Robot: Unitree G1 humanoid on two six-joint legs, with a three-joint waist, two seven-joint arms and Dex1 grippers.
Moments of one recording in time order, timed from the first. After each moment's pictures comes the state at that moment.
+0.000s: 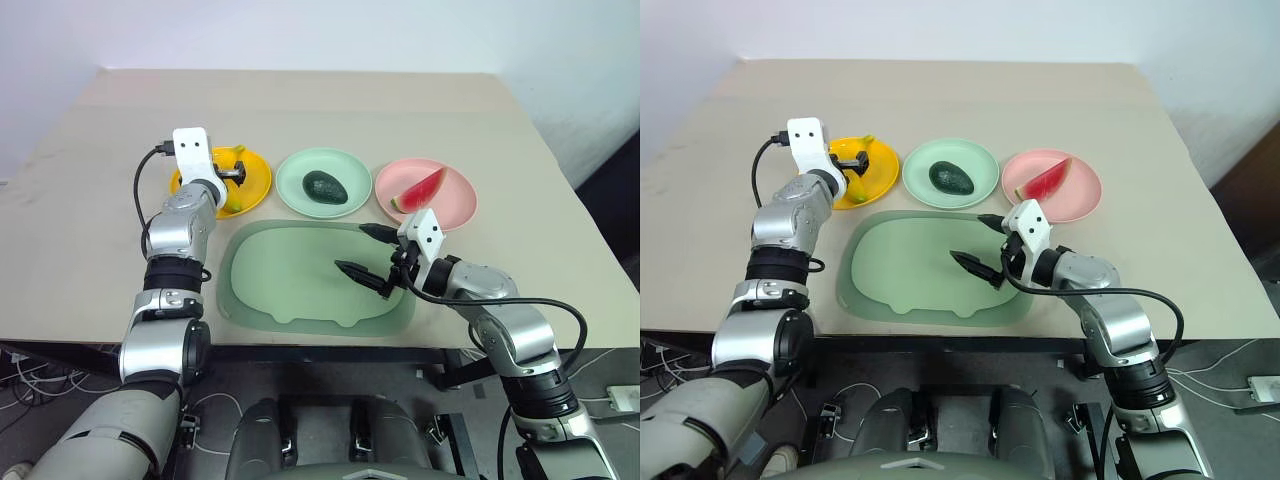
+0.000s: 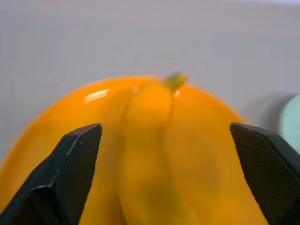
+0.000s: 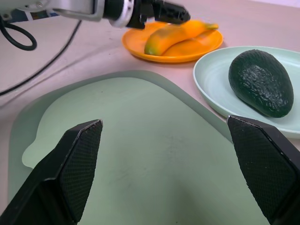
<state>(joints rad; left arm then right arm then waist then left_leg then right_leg) -0.86 0.30 0.18 0.49 -0.15 0.41 -0.07 -0.32 -0.43 0.10 -0.25 0.37 0.45 0.73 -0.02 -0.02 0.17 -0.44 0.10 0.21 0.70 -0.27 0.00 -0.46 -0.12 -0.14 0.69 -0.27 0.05</state>
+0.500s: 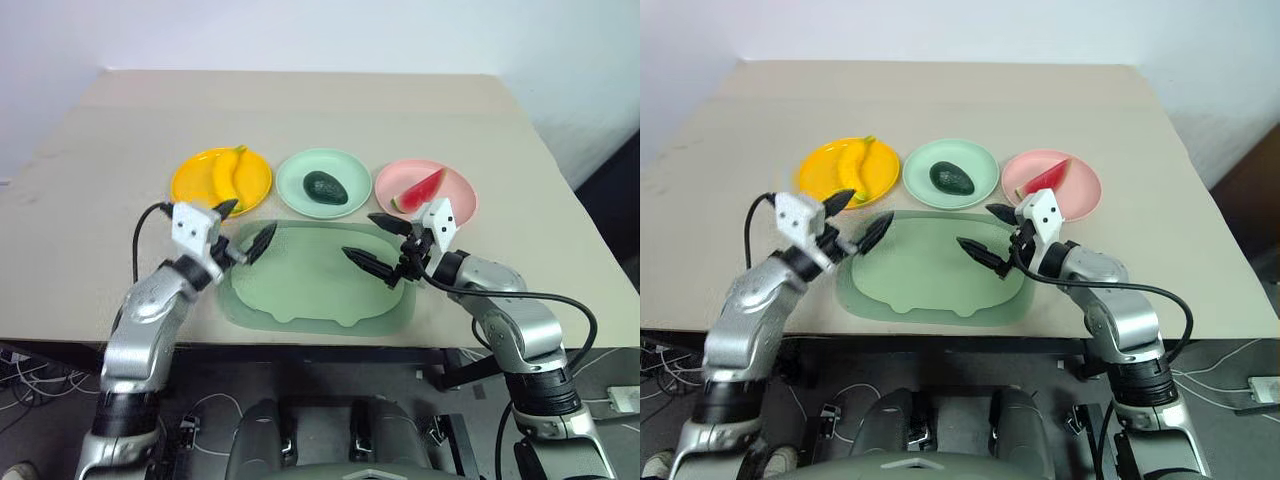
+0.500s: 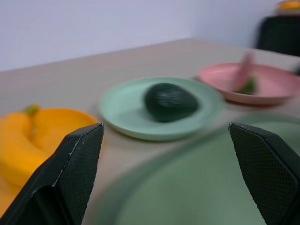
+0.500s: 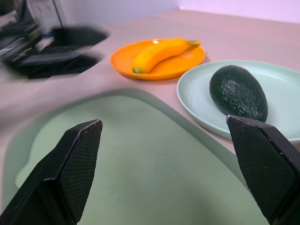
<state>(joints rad) -0.01 0.42 0.15 -0.34 -0.42 0.19 -0.63 -0.32 -0.42 0.00 -0.25 0.49 0.52 0.72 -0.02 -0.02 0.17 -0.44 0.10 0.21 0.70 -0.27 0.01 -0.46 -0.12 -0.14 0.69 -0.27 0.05</state>
